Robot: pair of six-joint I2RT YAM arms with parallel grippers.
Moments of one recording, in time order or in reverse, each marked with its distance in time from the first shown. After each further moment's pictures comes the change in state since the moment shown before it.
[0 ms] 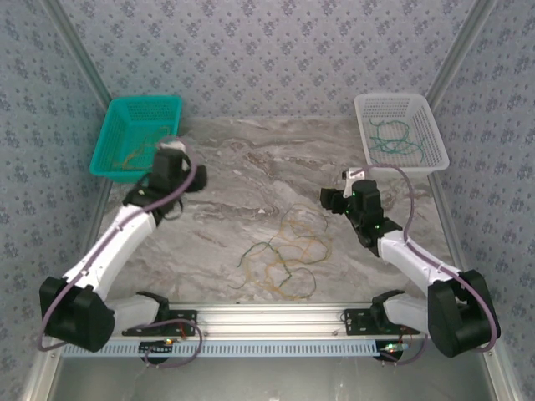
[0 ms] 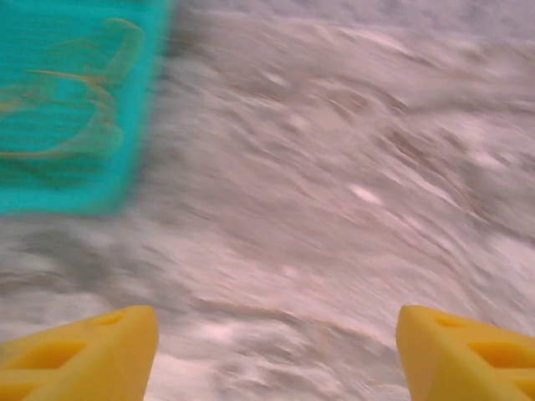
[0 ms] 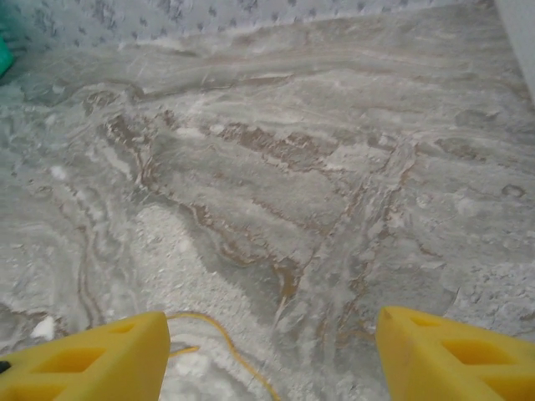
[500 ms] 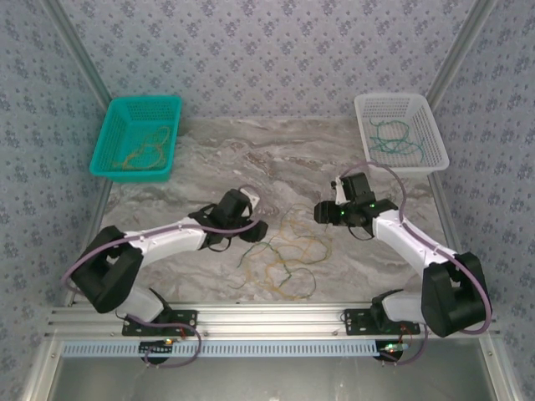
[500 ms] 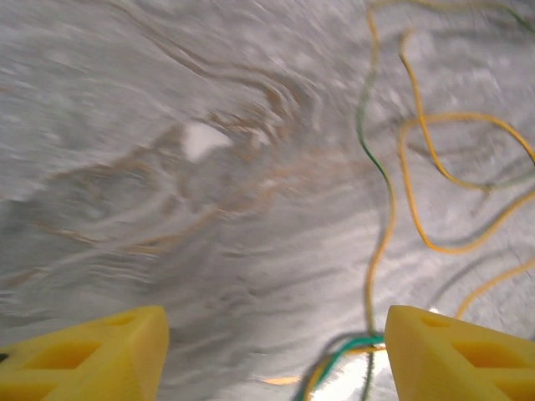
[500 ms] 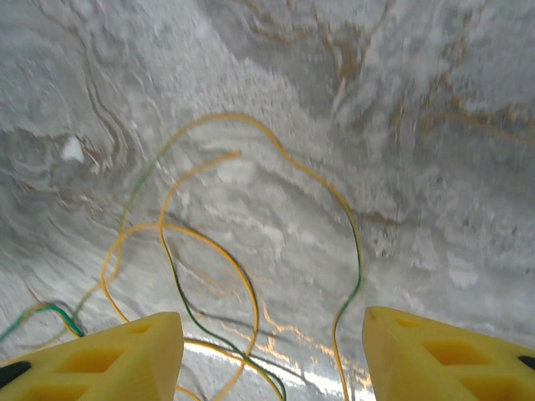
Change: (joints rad) left arm -0.389 0.313 -0.166 0.261 0.235 0.042; right arm 0.019 0.121 0.161 -0.527 -0.196 0.088
